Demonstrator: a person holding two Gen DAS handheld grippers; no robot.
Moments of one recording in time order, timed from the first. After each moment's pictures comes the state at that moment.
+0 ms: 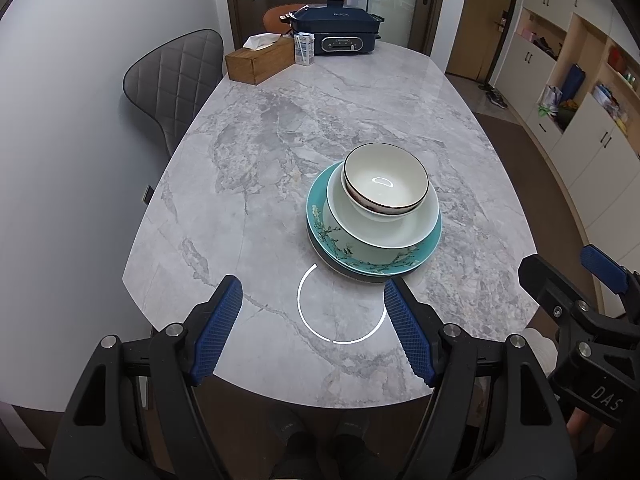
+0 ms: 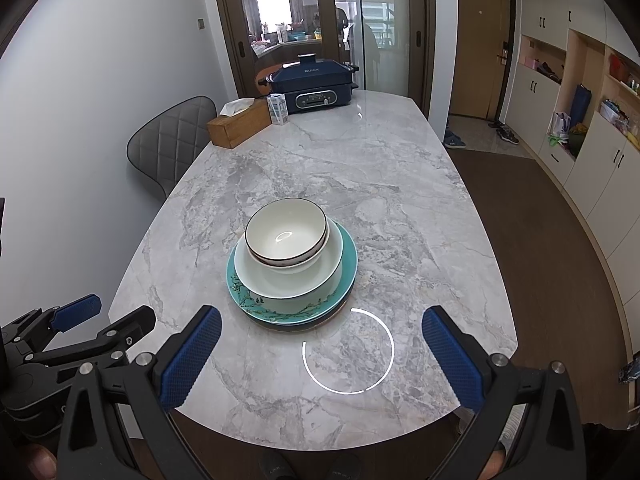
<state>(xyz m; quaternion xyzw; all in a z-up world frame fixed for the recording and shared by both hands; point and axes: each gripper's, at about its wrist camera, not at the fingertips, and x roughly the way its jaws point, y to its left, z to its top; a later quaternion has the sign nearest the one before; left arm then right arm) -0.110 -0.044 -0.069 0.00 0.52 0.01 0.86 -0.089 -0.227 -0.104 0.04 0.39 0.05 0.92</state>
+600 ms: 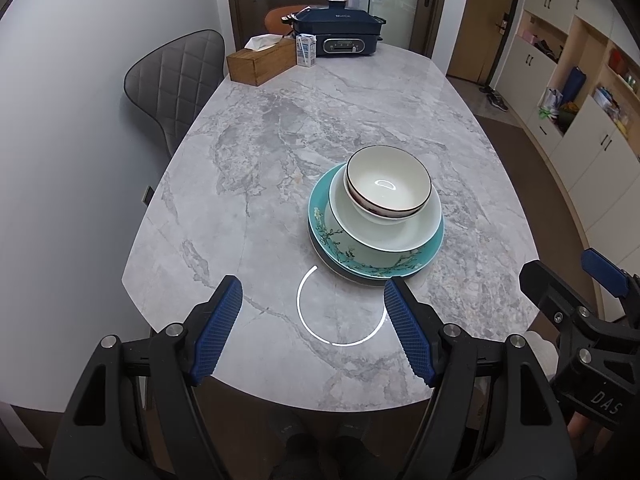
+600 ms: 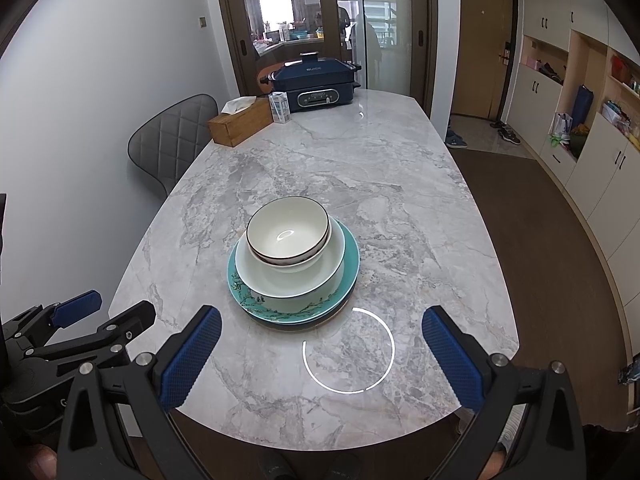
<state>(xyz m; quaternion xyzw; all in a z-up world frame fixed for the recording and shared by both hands) -0.104 -0.030 -0.072 0.01 0.51 0.01 0.86 -0.089 -0.228 -0.107 0.04 0.39 0.05 0.92</state>
